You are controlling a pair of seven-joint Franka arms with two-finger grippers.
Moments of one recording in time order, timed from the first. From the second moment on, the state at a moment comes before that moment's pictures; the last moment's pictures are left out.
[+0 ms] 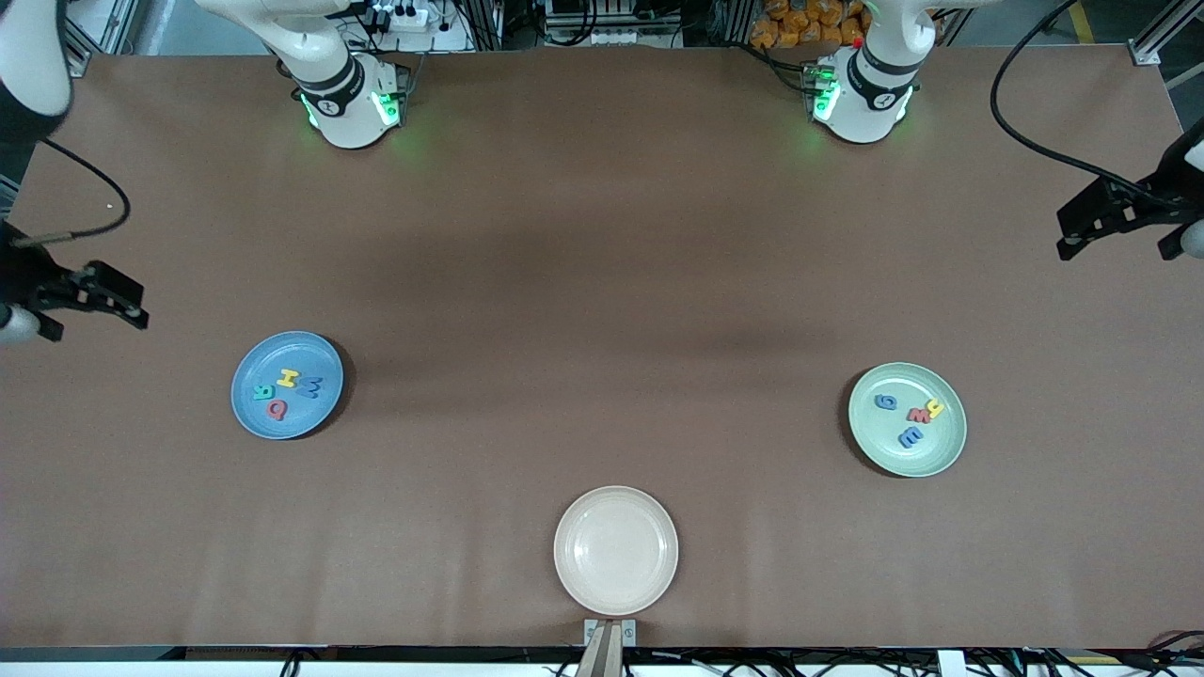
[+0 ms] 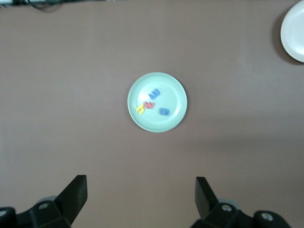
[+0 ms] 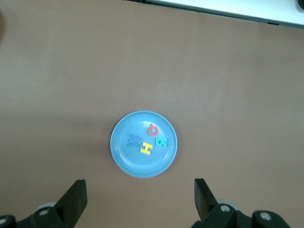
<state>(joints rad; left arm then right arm) -0.02 0.05 -0.07 -1.40 0.04 1.52 -0.04 0.01 0.08 -0.08 -1.56 0.00 1.74 -0.21</state>
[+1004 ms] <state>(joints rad) 0.00 0.05 -0.07 -1.40 0.00 1.49 -0.04 0.01 0.06 -0.06 -1.44 0.02 1.51 -0.10</state>
